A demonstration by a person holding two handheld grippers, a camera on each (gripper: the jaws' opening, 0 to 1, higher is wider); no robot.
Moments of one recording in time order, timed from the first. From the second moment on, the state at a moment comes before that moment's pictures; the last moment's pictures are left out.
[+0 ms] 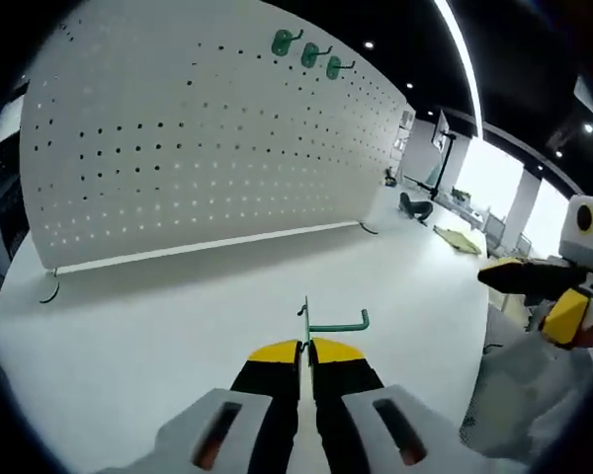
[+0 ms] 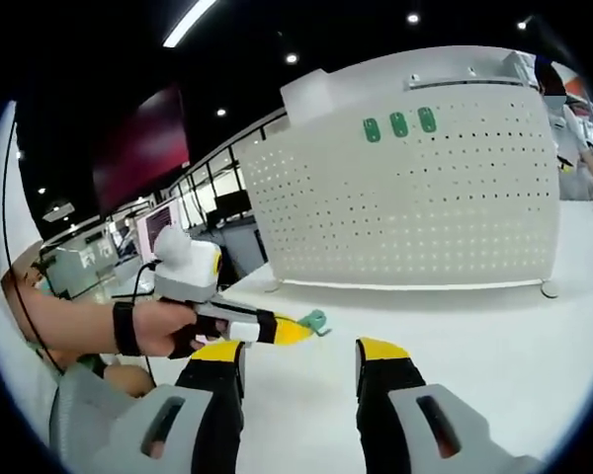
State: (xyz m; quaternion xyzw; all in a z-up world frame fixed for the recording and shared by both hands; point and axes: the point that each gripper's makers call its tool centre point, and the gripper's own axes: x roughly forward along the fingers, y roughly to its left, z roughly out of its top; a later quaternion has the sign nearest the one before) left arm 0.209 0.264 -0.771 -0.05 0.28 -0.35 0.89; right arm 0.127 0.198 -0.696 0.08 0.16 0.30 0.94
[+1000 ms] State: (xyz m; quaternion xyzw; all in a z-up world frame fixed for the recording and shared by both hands) left arm 0.159 0.243 -0.707 -0.09 0.17 -0.43 0.88; right arm 0.129 0.219 -0.678 0.13 0.14 0.32 0.93
